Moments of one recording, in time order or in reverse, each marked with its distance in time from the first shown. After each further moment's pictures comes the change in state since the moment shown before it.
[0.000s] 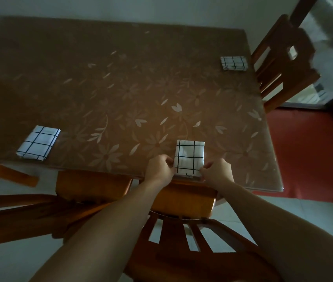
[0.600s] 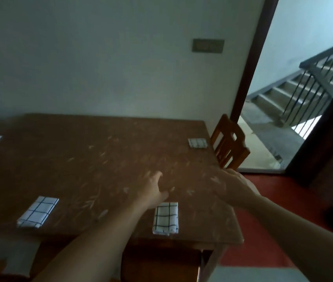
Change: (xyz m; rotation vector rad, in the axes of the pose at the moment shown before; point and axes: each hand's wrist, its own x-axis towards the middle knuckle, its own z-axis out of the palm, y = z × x) left_hand -0.063 0.131 -0.098 0.375 0.179 0.329; right_hand -0.090 -0.045 -0.216 -0.530 0.310 -0.511
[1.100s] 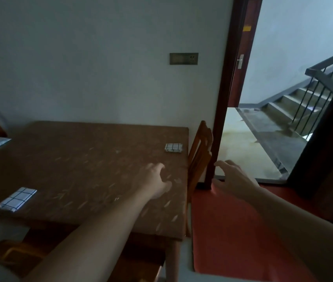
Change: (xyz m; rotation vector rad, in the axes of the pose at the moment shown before) left_hand -0.021 0.237 0.047 0.047 0.132 -0.081; right_hand -0.026 0.212 -0.092 0.101 0.028 -0.143
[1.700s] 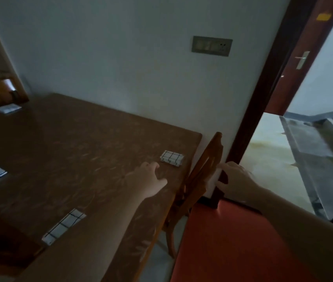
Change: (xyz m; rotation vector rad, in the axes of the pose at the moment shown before) left_hand 0.217 0.065 0.080 -0.068 0.014 -0.327; right_hand 0.270 0.154 -0.001 -0.155 -0.151 -0.285
